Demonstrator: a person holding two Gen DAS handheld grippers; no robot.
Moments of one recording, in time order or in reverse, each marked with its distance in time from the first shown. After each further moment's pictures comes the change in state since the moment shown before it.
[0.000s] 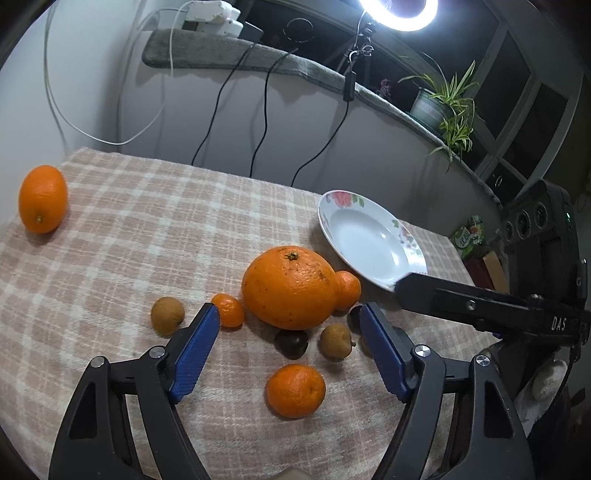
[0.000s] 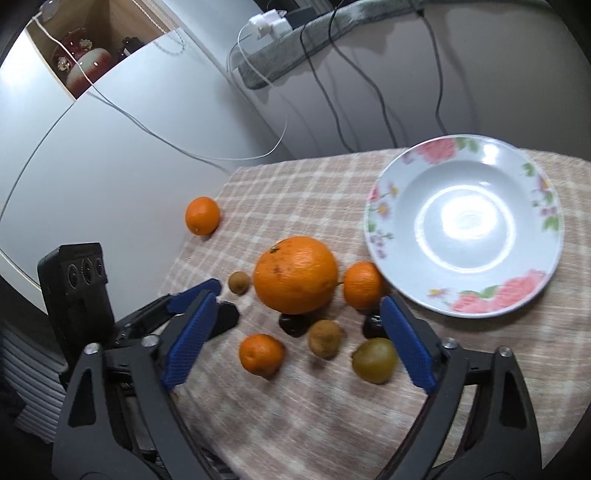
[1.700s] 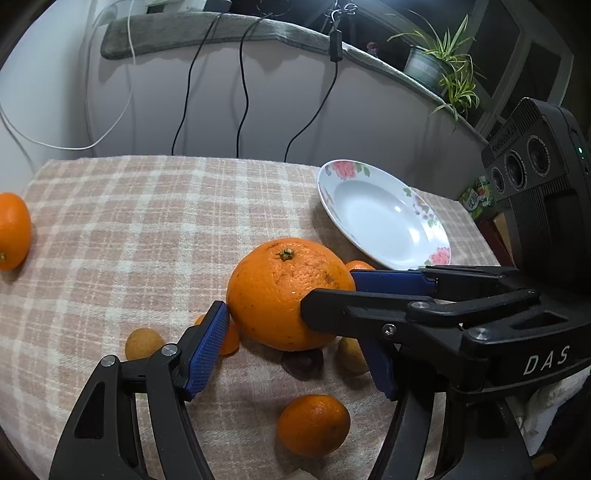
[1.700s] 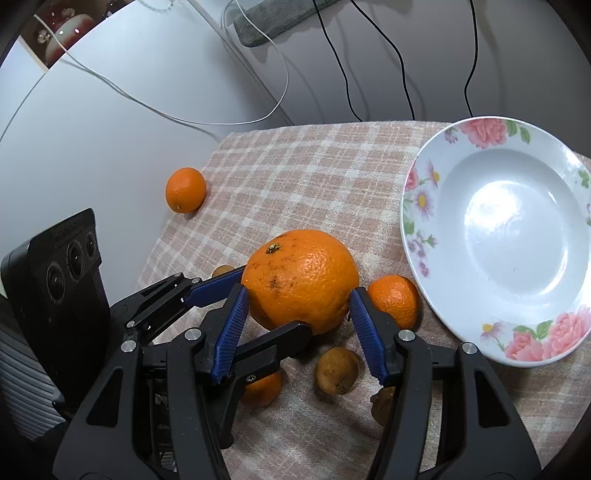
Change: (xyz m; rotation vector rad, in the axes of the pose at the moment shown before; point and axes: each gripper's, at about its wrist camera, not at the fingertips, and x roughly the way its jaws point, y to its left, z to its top) left arm 0.043 -0.005 0.010 0.117 0.105 0.025; right arm 0.063 0.012 0.019 -0.037 0.134 -0.051
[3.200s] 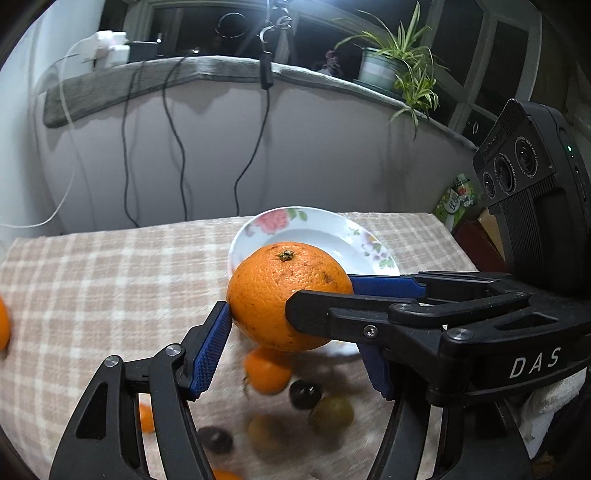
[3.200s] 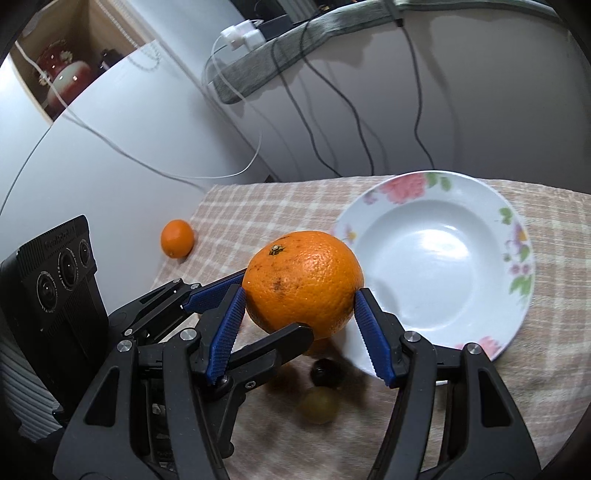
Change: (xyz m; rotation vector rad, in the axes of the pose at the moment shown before) left arm 0.019 -0.075 0.044 0.130 -0.068 -0.022; right arm -0.067 -0.048 0.011 0.044 -0.144 -0.018
